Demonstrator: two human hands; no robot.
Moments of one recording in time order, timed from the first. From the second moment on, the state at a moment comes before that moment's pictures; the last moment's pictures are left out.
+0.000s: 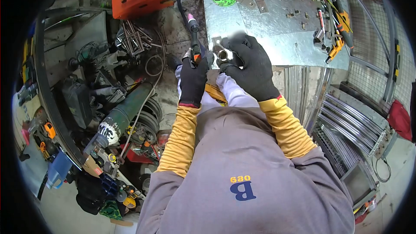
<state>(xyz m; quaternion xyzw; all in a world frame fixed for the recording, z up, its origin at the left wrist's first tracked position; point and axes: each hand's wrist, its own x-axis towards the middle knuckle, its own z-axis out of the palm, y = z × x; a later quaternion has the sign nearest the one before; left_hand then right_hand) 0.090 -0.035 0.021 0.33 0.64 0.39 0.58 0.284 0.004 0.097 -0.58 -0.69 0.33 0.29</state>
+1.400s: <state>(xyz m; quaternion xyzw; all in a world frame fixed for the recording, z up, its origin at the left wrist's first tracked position) 0.090 -0.029 0.033 0.38 0.66 0.36 0.54 0.278 0.009 0.095 -0.56 -0.71 0.28 0.32</state>
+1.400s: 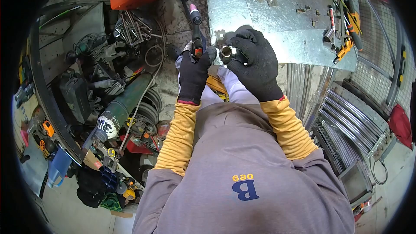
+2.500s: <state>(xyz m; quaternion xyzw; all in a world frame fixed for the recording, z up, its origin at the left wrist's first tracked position) 0.090 -0.028 0.034 0.39 0.65 0.37 0.54 0.280 0.010 0.095 -0.56 -0.72 0.28 0.31</state>
